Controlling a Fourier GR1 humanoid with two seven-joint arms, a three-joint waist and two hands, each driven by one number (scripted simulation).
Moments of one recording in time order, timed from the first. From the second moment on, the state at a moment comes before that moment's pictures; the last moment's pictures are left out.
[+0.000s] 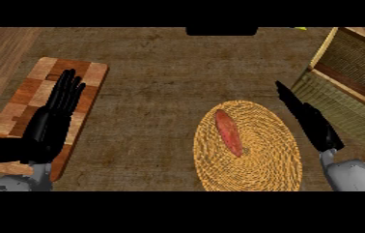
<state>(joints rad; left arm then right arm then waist) -0.07 0.45 -0.19 -1.63 0.40 0.21 -0.10 -0.18 -0.49 0.26 -1.40 -0.10 0.01 0.11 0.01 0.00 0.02</state>
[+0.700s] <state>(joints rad) -0.04 0.33 -0.24 -1.64 0.30 0.36 -0.07 -0.16 -0.20 0.50 -1.75 0.13 -0.24 0.10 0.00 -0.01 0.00</state>
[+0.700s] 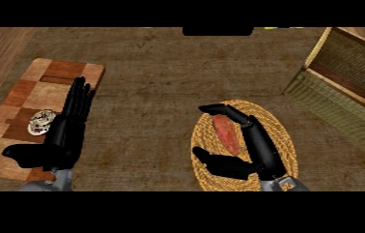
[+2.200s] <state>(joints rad) -0.04 0.31 -0.24 -1.64 0.27 0.36 -0.06 -0.60 -0.38 0.46 -1.94 0.30 0.29 1.20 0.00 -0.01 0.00</state>
